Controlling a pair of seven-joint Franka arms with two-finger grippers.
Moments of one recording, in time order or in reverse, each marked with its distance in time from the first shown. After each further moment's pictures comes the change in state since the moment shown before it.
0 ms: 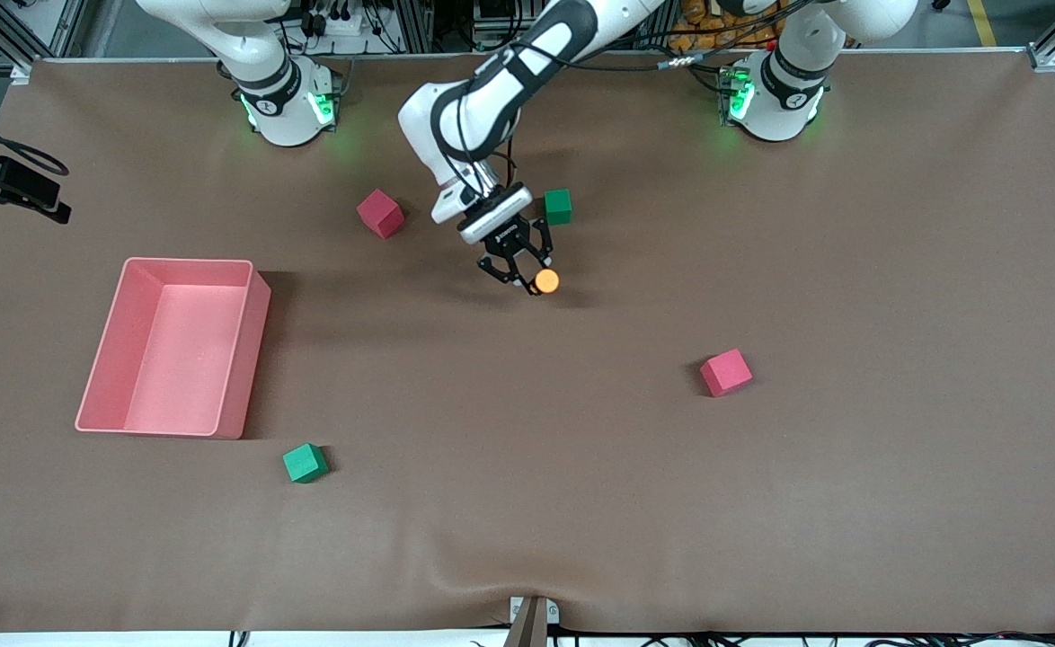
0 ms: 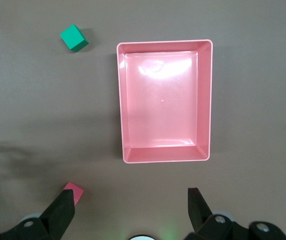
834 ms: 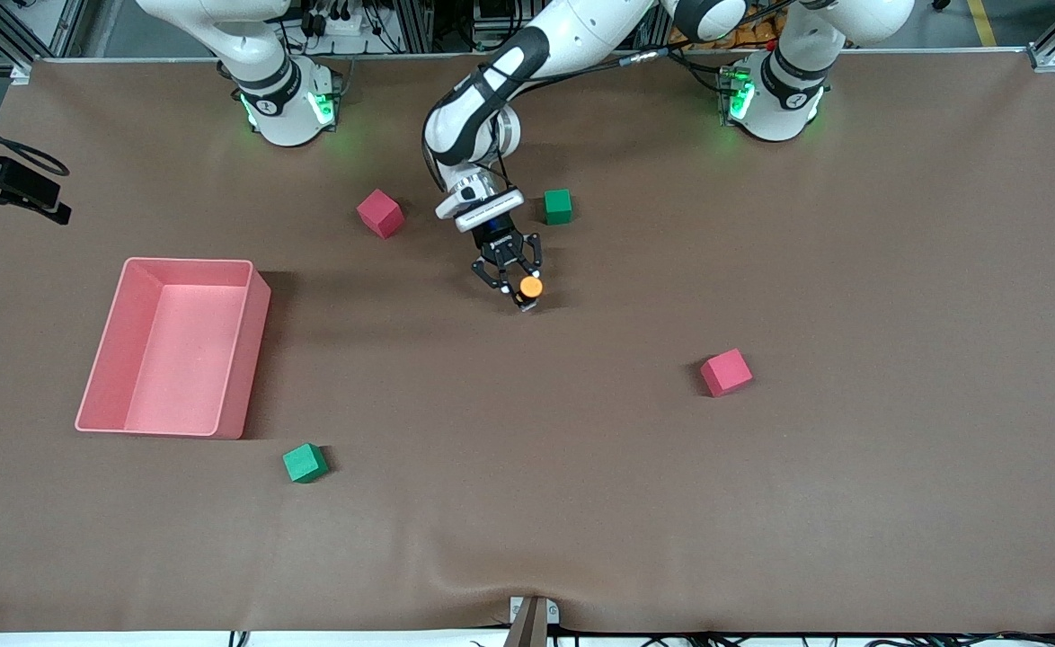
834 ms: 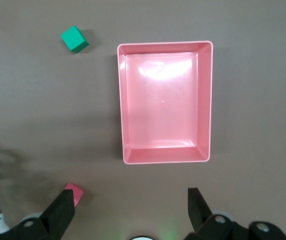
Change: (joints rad) left arm -0.070 0.188 0.014 -0.003 0.276 -0.036 -0.280; right arm 0.000 0.000 0.001 0.000 0.000 0.004 0.000
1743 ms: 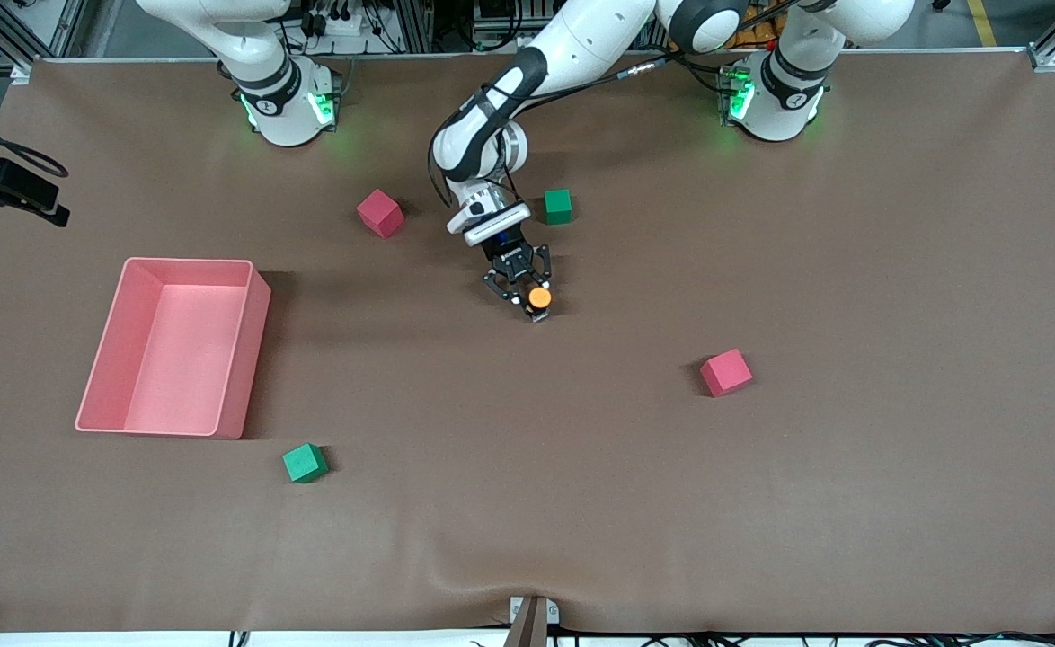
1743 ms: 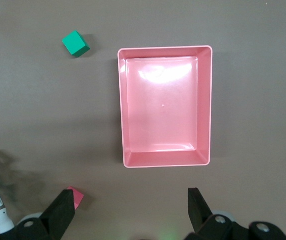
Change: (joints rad) left arm -0.001 0.047 0.014 0.000 0.030 -0.001 0.025; right arm 0.000 0.000 0.000 0.000 0.000 0.017 0.000
